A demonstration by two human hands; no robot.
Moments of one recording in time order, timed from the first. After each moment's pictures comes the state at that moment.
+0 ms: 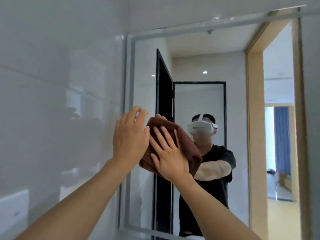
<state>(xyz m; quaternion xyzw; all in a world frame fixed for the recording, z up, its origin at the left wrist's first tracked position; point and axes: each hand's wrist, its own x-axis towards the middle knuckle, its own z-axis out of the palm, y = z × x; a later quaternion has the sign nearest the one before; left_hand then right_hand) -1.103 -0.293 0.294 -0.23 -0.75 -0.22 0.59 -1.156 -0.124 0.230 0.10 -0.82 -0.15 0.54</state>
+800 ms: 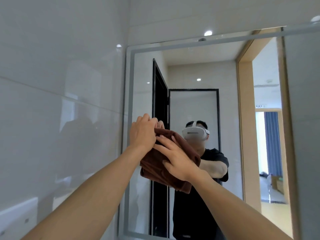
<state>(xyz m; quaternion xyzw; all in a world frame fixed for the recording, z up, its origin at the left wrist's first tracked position) -1.134 -0.264 0.332 -0.26 -0.79 -0.20 0.52 -1.107 -0.107 0.266 0.27 -0.87 0.03 0.42</state>
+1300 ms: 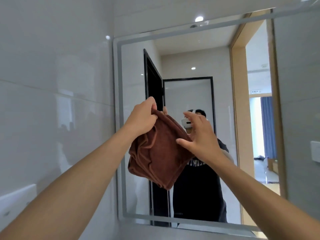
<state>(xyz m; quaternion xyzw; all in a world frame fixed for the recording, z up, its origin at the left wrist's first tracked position) -1.076 -0.259 0.356 -0.36 -0.79 -0.32 0.38 -1.007 -0.066 0.277 0.08 -0.82 0.21 0.53</state>
